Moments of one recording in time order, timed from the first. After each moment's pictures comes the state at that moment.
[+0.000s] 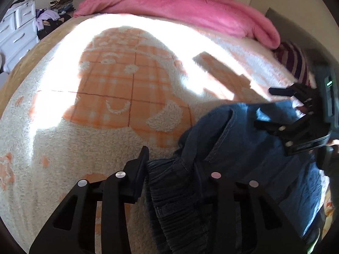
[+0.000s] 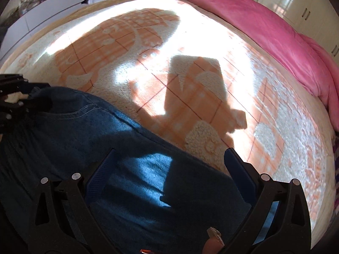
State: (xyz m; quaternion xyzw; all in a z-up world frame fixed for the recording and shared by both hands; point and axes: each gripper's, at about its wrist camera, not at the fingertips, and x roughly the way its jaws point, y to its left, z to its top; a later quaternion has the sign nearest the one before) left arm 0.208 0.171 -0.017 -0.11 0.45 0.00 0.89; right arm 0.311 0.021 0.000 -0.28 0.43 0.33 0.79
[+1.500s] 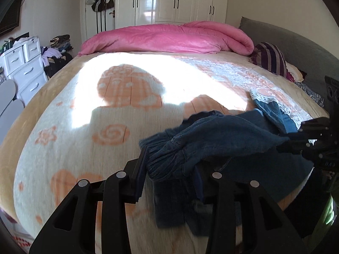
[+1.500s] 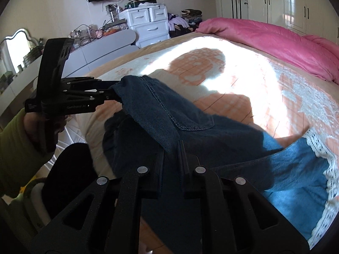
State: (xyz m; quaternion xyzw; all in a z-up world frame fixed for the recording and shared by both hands) left arm 0.028 0.116 0.032 -0.03 0.35 -0.01 0.93; right arm 0.071 -0.066 0.052 -0.12 0.36 0.46 0.80
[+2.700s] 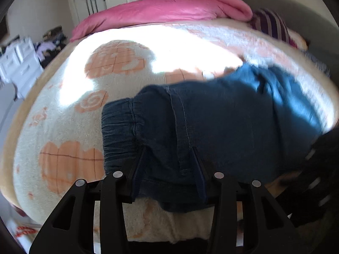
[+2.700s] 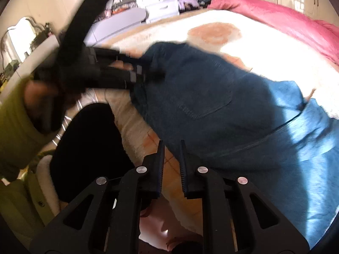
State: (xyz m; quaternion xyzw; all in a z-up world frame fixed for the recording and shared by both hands) left arm 0.023 0.059 -0.007 0.05 0.44 0.00 0.90; right arm 0.013 -0.077 0.014 -0.12 0.41 0.47 0.77
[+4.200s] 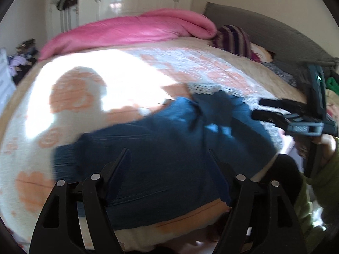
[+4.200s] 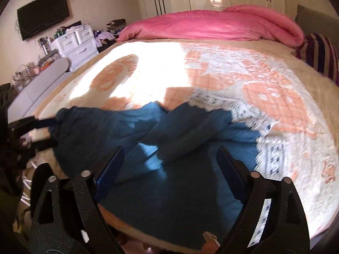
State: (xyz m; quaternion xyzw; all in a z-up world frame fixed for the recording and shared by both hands) left arm 0.031 -0.009 0.044 -0.01 0.39 -0.14 0.91; right arm 0.103 -0.210 0.054 -0.03 0.39 0.24 0.89
